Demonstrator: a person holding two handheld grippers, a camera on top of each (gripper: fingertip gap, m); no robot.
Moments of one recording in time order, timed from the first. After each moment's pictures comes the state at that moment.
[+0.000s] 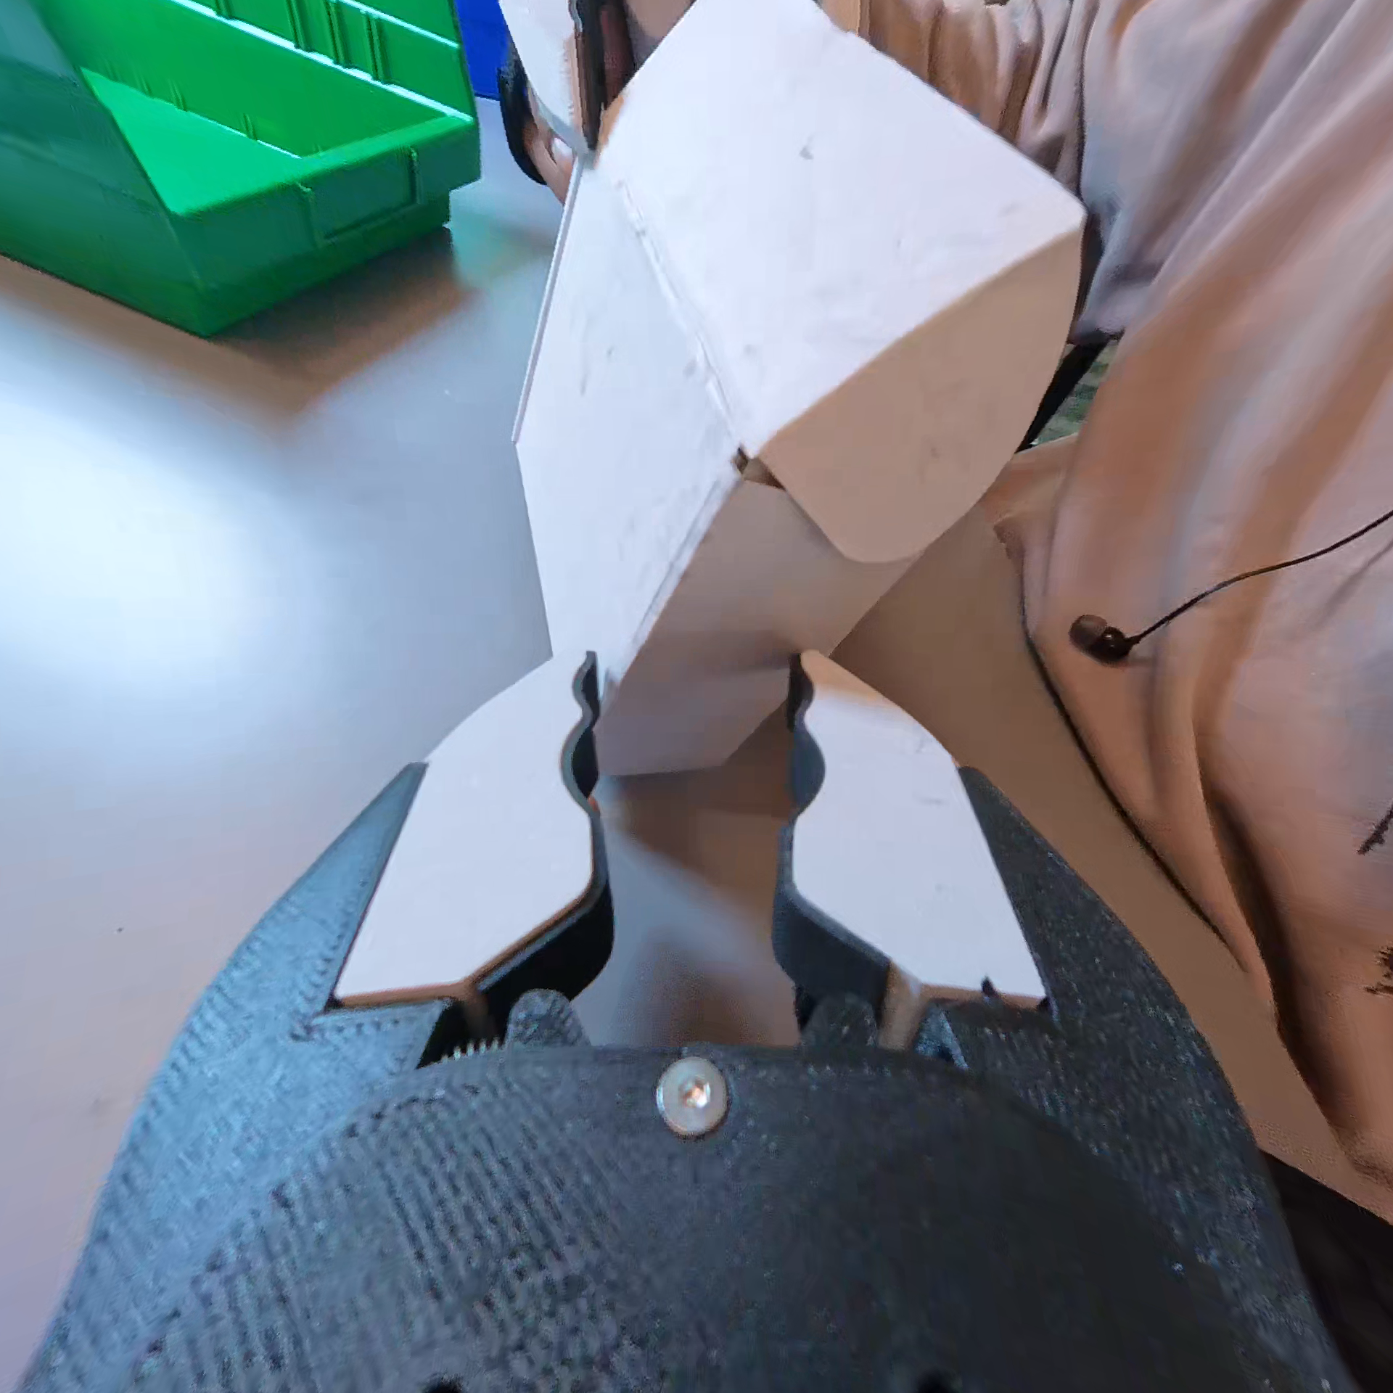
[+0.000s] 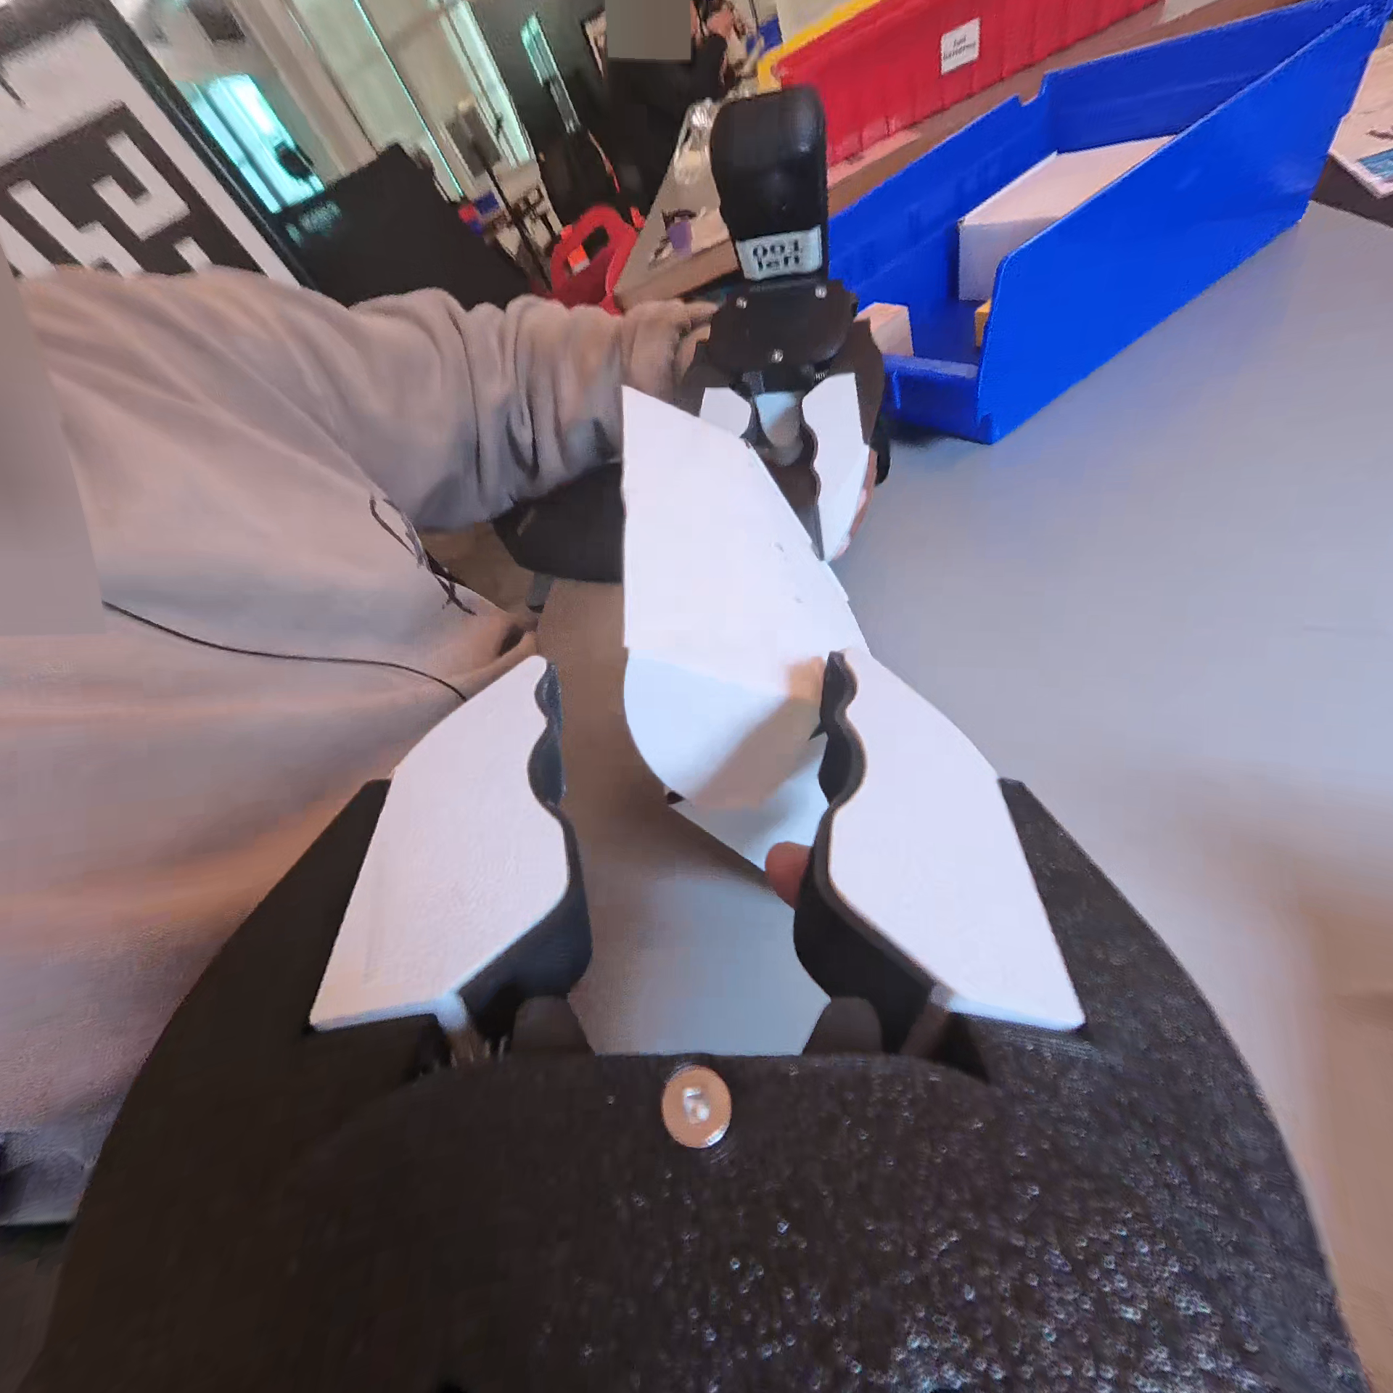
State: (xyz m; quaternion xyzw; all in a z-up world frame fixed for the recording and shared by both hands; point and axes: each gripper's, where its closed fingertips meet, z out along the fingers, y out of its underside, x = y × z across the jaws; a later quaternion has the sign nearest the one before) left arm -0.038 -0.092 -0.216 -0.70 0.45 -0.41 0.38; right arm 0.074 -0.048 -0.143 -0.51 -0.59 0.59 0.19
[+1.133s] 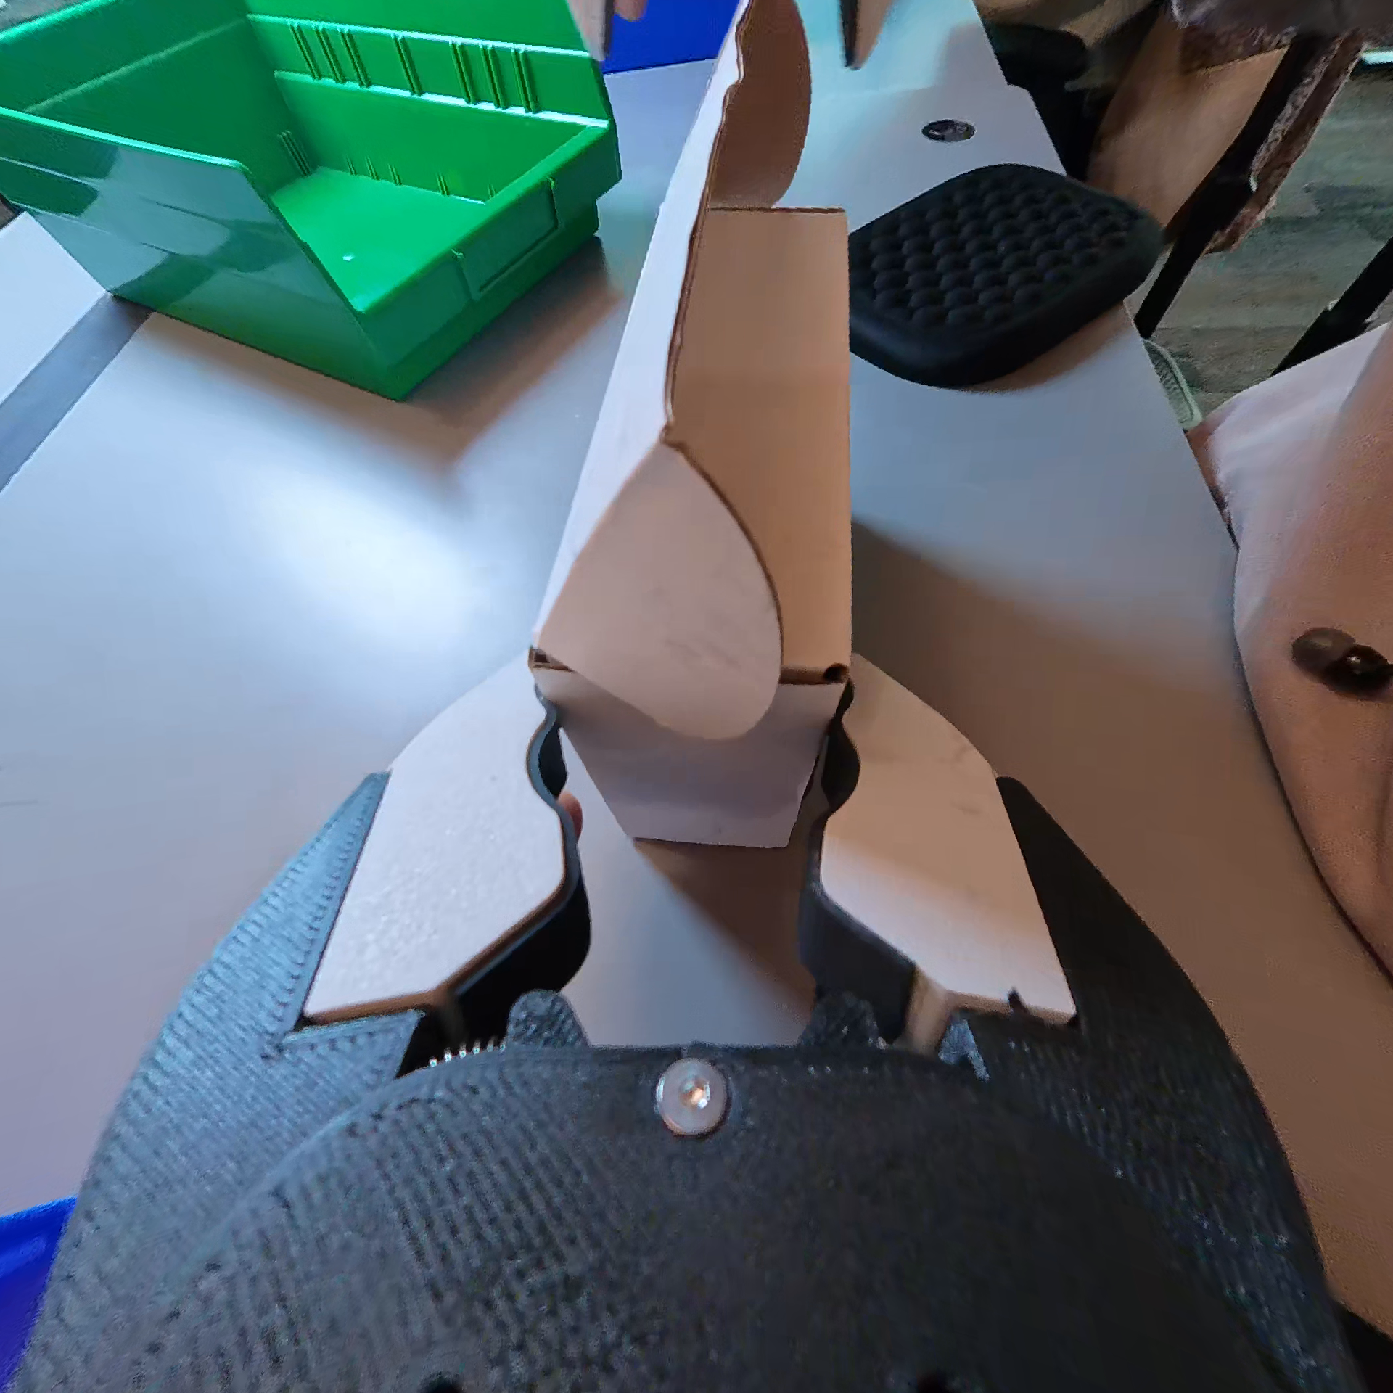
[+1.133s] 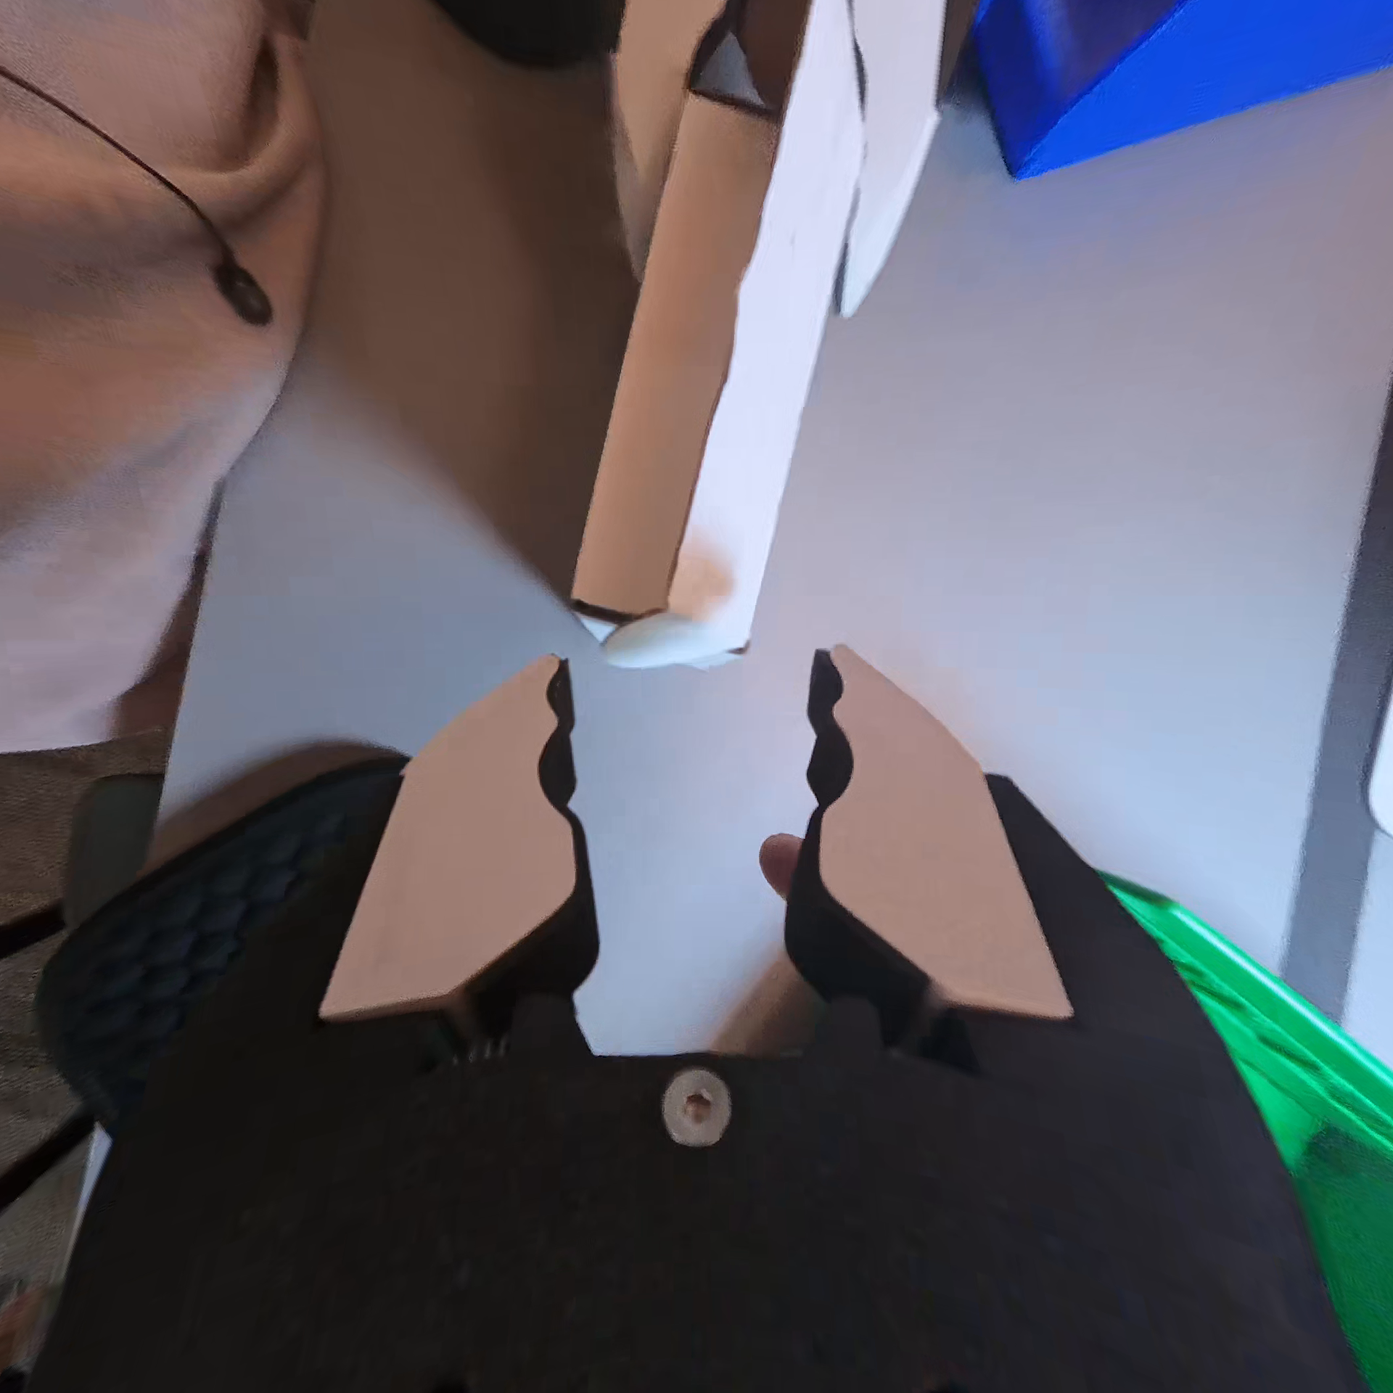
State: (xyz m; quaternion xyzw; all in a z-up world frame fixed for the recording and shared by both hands) left arm -0.032 -0.081 -0.208 -0.72 0.46 -0.24 0.45; right arm 0.084 -0.034 -0.142 -0.43 -0.86 0.21 0.18
